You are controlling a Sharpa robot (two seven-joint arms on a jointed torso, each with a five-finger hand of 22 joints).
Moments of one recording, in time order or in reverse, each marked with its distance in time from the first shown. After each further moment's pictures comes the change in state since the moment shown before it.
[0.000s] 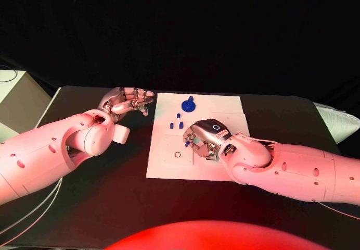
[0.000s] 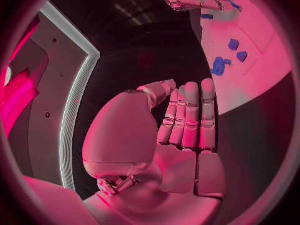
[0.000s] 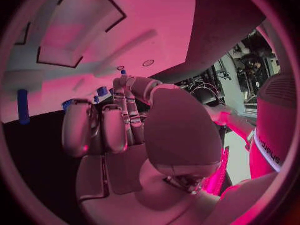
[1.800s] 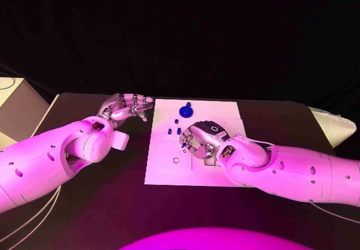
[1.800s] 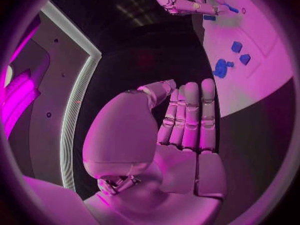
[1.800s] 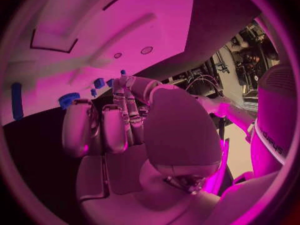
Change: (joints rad) left arm 0.001 0.007 0.000 0.005 -0.002 -0.001 0.007; left_hand 0.000 0.000 0.000 0.000 0.000 0.000 0.000 0.000 0.002 0.000 0.000 0.000 0.004 0.000 0.000 0.000 0.003 0.000 0.000 0.000 0.000 0.002; right arm 0.015 0.003 0.003 -0.012 0.083 -0.036 0.065; right_hand 0.004 0.007 0.001 0.000 -0.008 0.002 -0.002 -0.001 -0.002 -0.007 0.006 0.001 0.000 0.000 0.000 0.000 -0.003 0.000 0.000 0.000 0.000 0.000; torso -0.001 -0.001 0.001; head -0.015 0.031
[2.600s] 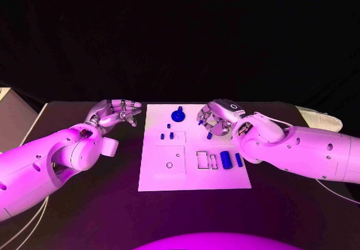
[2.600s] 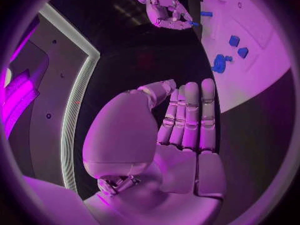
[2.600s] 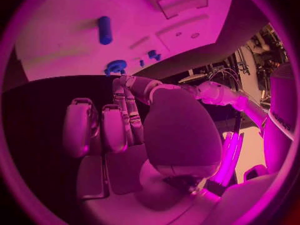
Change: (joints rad) left arm 0.005 -0.004 0.000 -0.018 -0.002 -0.001 0.001; left_hand 0.000 0.000 0.000 0.000 0.000 0.000 0.000 0.000 0.000 0.000 0.000 0.000 0.001 0.000 0.000 0.004 0.001 0.000 0.000 0.000 0.004 0.000; right arm 0.102 -0.125 0.024 -0.037 0.087 -0.031 0.012; right_hand 0.003 -0.003 -0.006 0.000 -0.004 0.000 0.000 -0.001 0.000 -0.002 0.002 0.002 0.001 0.000 0.000 0.000 0.008 0.000 0.000 0.000 0.000 0.000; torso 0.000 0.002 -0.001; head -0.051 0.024
